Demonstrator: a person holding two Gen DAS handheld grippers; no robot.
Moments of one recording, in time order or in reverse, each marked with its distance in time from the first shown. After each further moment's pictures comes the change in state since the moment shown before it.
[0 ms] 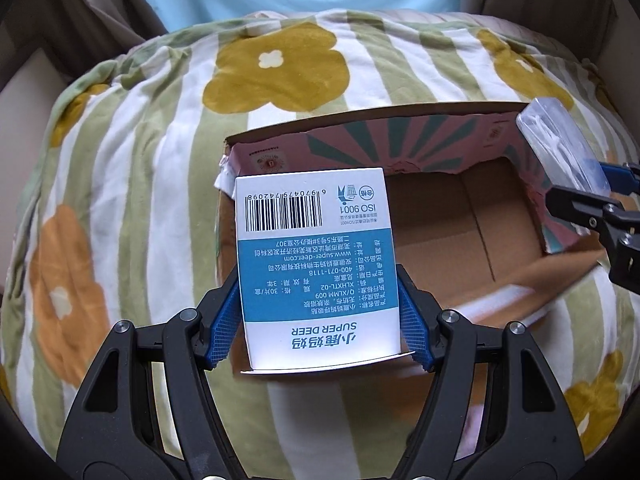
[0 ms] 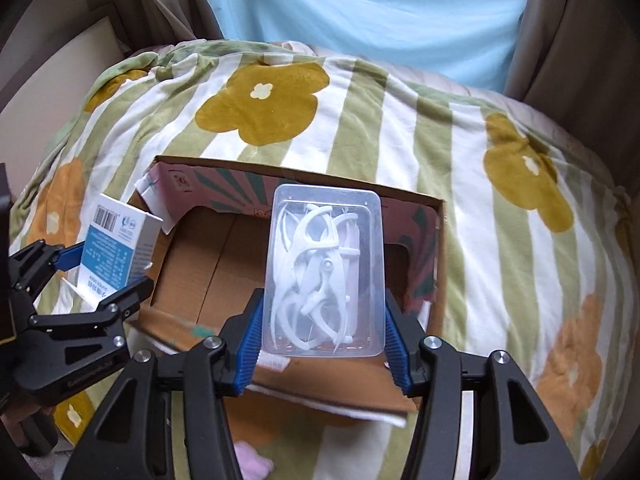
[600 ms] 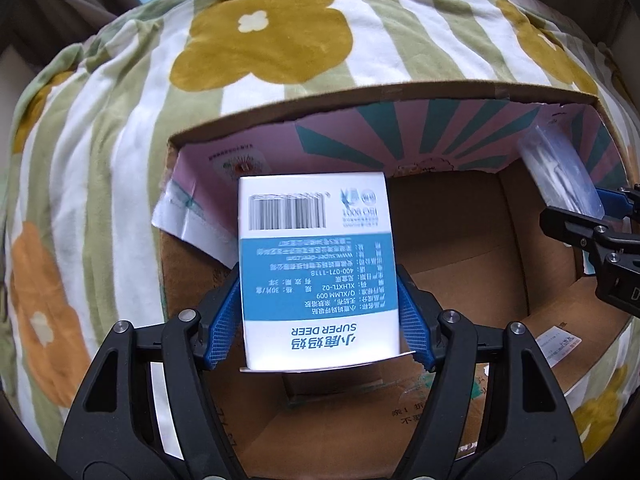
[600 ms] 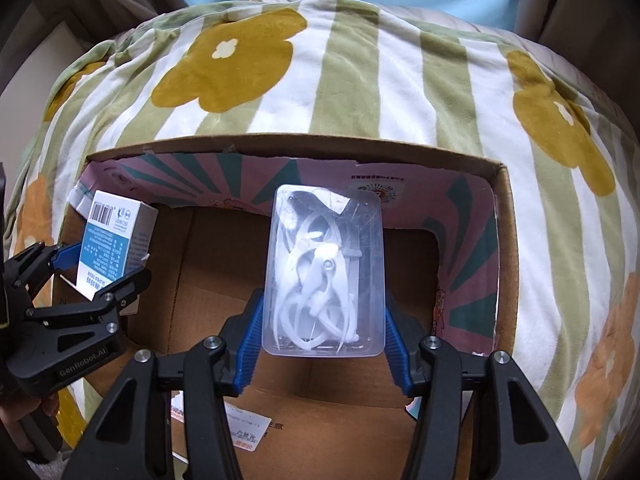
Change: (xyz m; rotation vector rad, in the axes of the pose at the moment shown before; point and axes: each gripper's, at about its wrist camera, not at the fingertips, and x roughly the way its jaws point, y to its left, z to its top) left arm 0.070 -0.001 0.031 0.035 0.116 -0.013; right arm 0.074 -0.018 0.014 0.112 0.152 0.047
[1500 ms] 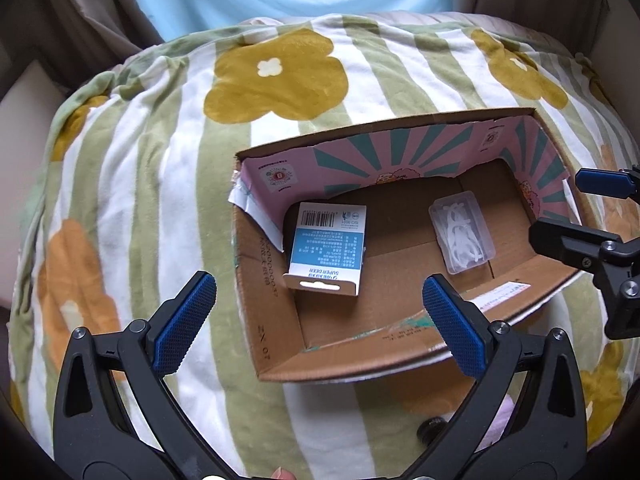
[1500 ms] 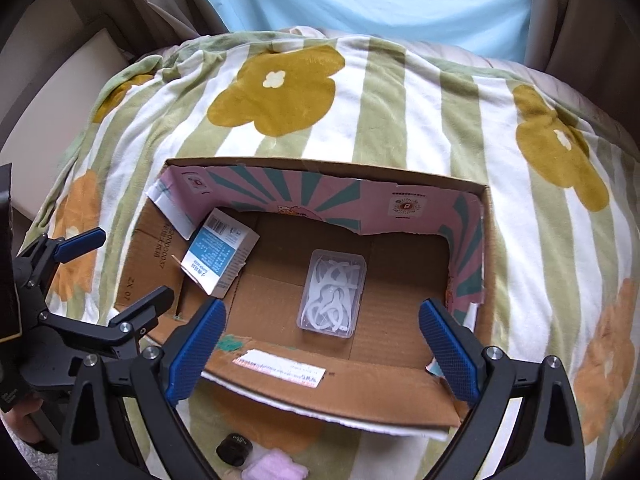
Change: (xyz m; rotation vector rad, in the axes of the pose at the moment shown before) left arm -0.091 0.009 -0.040 0.007 -0.131 0.007; right arm -0.077 0.028 -0.027 -0.072 -0.115 0.068
